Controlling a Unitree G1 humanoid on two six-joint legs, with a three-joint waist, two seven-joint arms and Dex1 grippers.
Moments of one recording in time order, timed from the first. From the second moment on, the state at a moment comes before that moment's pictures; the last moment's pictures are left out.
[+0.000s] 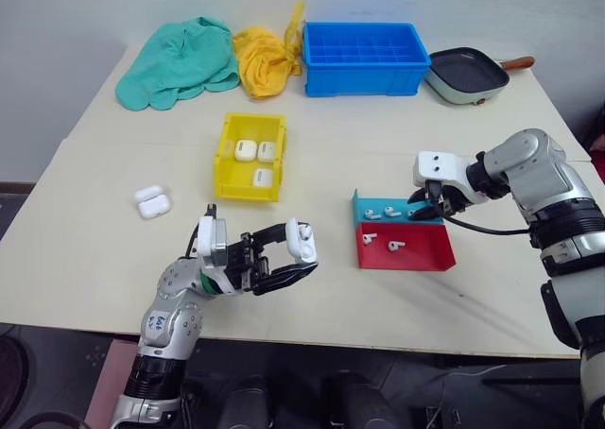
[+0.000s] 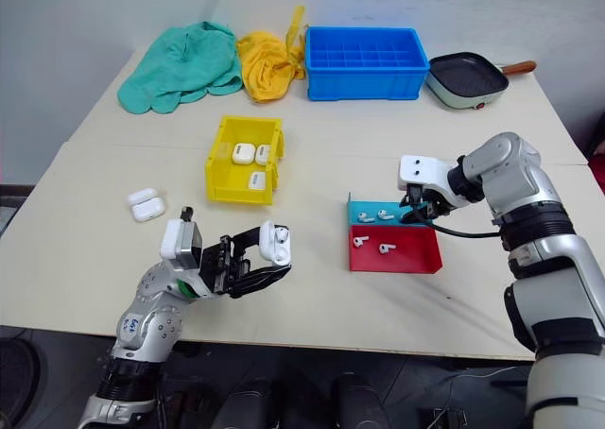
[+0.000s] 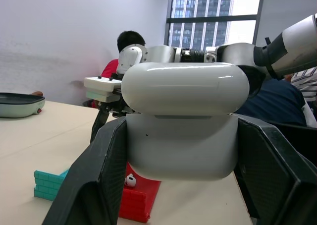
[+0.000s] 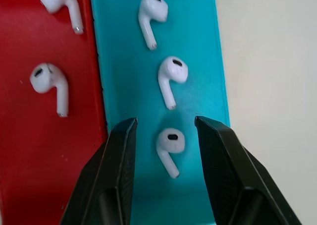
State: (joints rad) left arm -0.22 0.28 -0.01 -0.11 -0.65 0.08 -1.14; right arm -1.12 -0.77 0.43 0.84 -0.17 0.04 1.42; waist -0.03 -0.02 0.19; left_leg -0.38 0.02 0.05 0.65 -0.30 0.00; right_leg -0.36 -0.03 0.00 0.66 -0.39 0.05
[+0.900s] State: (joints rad) left arm -0.20 0.28 -0.02 -0.14 -0.63 0.07 -1.12; right arm -1.21 -0.65 0.45 1.03 -0.38 -0.06 1.36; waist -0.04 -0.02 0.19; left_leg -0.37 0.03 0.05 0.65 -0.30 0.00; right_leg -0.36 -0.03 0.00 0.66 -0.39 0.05
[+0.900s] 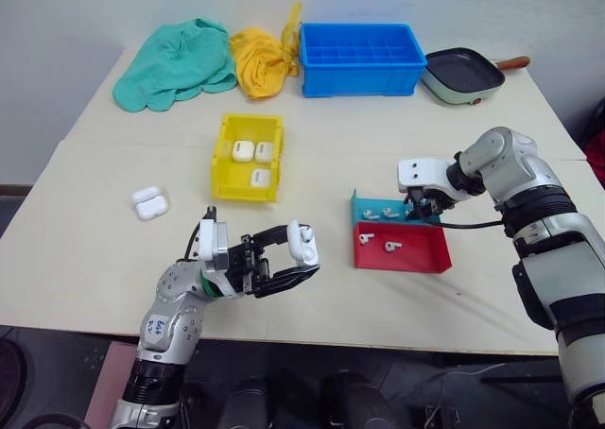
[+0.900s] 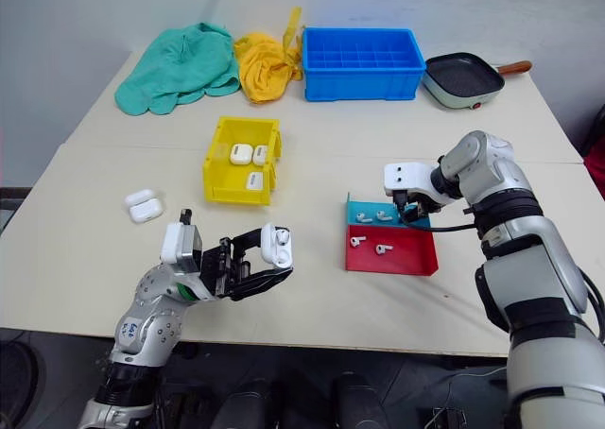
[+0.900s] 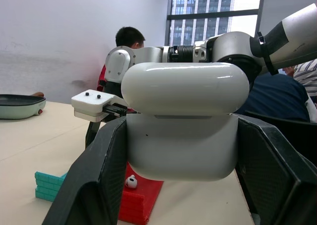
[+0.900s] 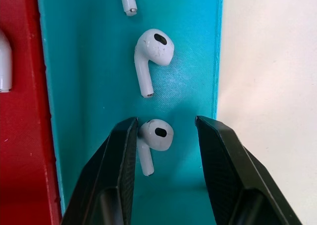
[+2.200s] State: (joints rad) left arm -0.20 0.28 -0.02 -0.14 -0.63 0.06 -1.12; right arm -1.20 -0.66 0.42 1.02 -0.39 0.09 1.41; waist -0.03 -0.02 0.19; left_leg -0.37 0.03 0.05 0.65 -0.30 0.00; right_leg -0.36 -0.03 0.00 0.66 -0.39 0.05
